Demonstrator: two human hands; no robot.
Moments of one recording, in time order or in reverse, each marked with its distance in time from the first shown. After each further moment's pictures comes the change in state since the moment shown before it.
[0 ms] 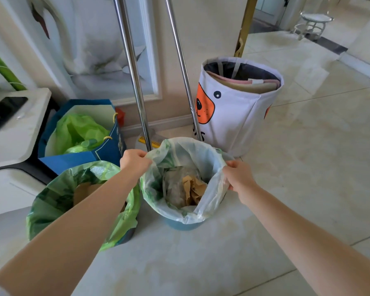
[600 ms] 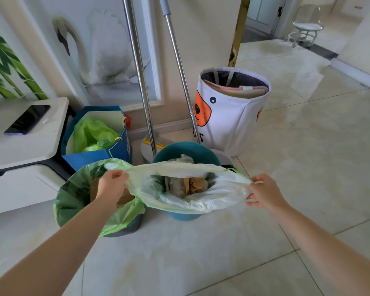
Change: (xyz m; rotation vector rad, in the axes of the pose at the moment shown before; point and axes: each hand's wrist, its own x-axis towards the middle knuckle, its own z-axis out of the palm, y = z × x) left_hand -0.076 -0.056 -0.071 -0.304 0.081 -0.161; right_hand -0.064 0.042 -0.085 0.022 0.039 0.058
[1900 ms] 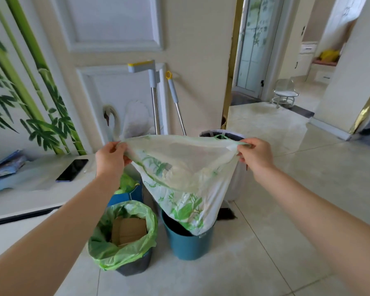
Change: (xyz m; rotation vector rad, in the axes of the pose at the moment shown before) left_hand -0.124 0.202 -0.099 -0.429 0.095 0.441; right_hand -0.126 -0.223 -0.052 0.159 0.214 -0.565
